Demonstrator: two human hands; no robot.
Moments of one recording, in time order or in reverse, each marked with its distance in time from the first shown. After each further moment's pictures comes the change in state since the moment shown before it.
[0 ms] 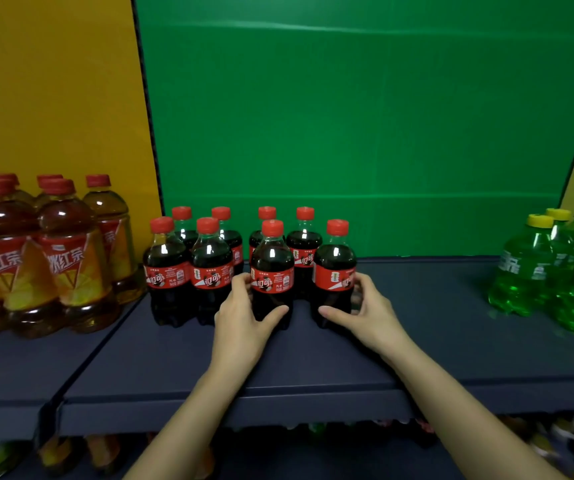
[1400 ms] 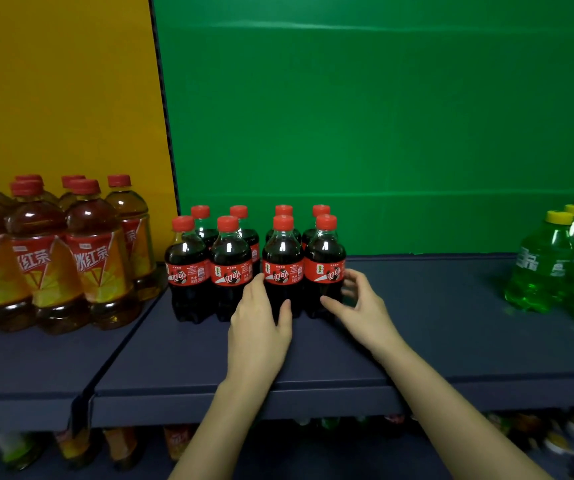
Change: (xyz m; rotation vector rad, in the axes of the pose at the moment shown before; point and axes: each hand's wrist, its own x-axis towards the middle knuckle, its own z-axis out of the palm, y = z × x) left_hand -0.016 0.010 -0.011 0.240 0.015 -0.009; right_hand -0.002 -0.016 0.034 0.059 0.030 -0.021
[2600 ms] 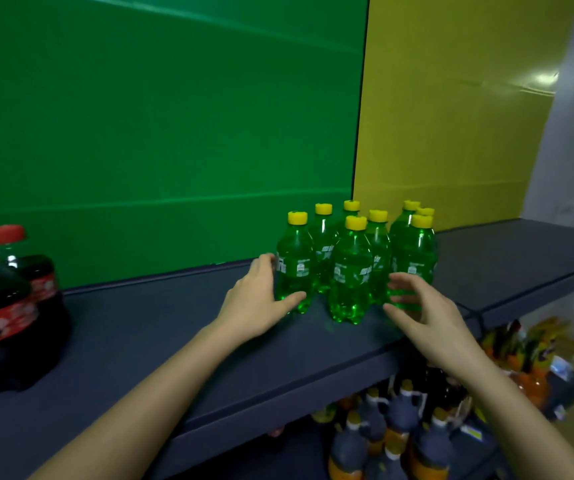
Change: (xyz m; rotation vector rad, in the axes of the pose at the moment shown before) left_hand 0.023 0.241 0.219 -0.093 -0.515 0.465; right_hand -0.073 0.102 -0.367 -0.549 0.366 0.017
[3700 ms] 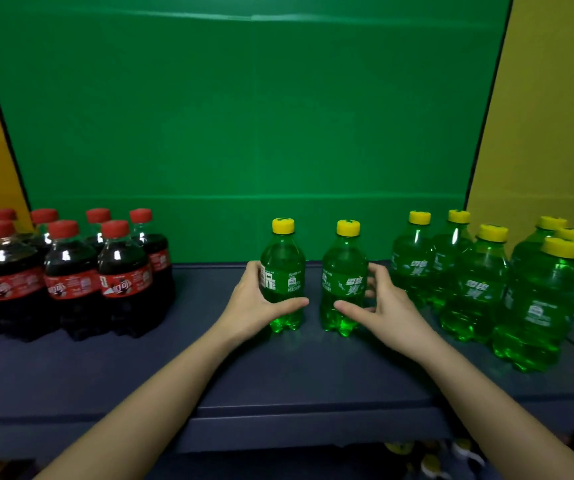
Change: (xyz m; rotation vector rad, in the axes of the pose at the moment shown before) left_hand -0.033 -0.062 -0.028 -0.448 0.286 -0.357; right_hand 0.070 -0.053 0.101 0.254 -0.398 -0.186
